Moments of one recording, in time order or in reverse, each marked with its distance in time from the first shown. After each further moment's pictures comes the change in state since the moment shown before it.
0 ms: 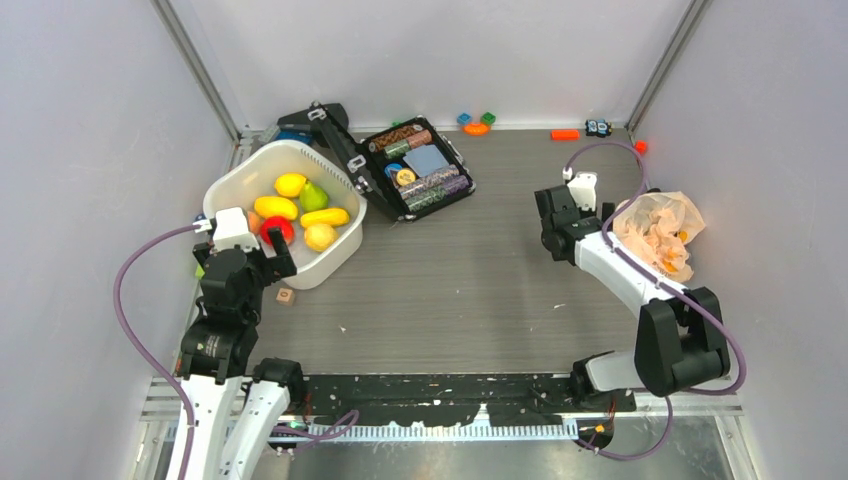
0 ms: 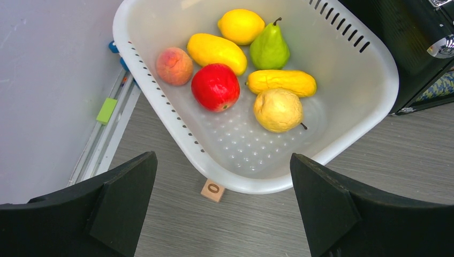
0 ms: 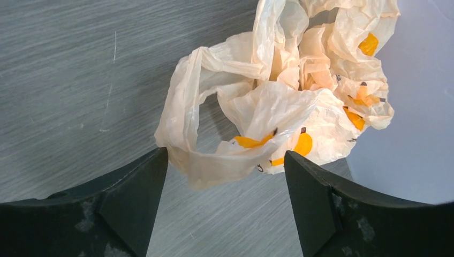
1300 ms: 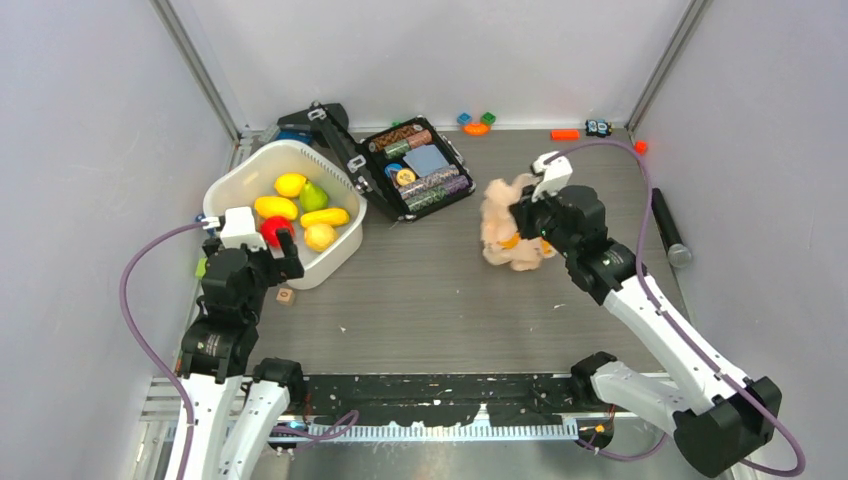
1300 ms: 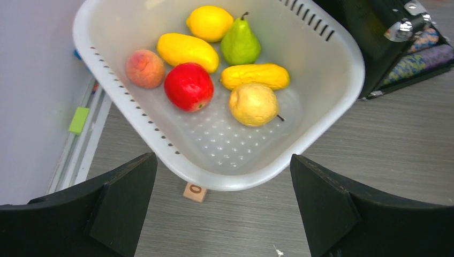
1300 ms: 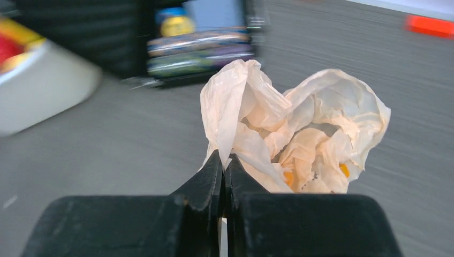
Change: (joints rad) left arm -0.011 0.005 0.000 0.002 0.084 0.010; right arm 0.147 -0.364 0.013 0.224 -0.706 -0.155
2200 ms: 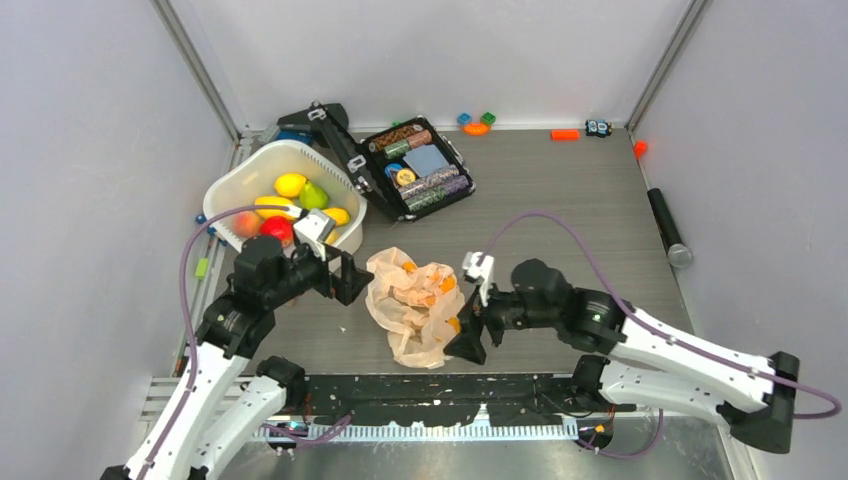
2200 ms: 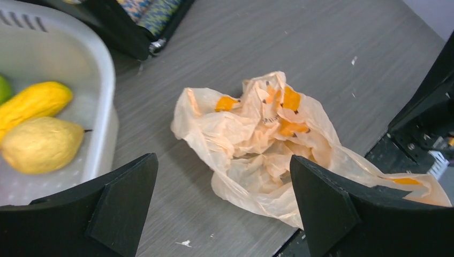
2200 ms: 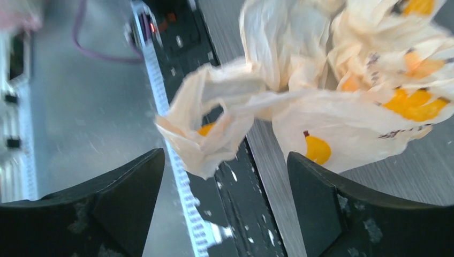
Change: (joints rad) left arm -0.227 0.103 -0.032 0.119 0.610 0.062; right arm 0.637 -0.121 -0.148 -0.175 -0.486 0.088
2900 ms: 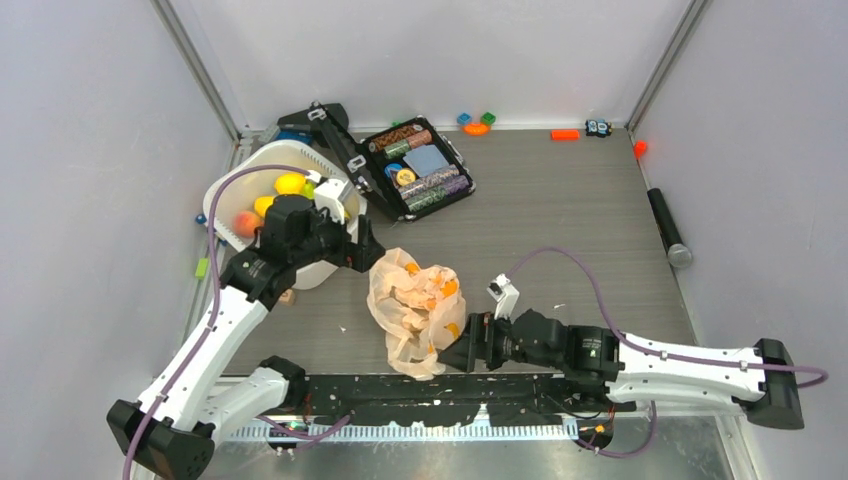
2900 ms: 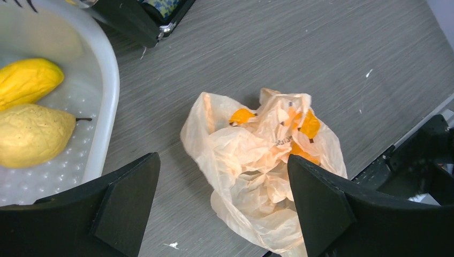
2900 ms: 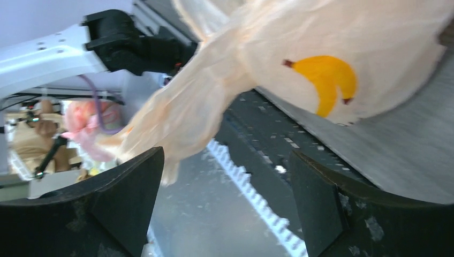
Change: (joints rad) left arm -0.055 0.328 0.185 -0.016 -0.065 -0.106; right arm 0.205 -0.215 -0.342 0.205 0.429 0.836
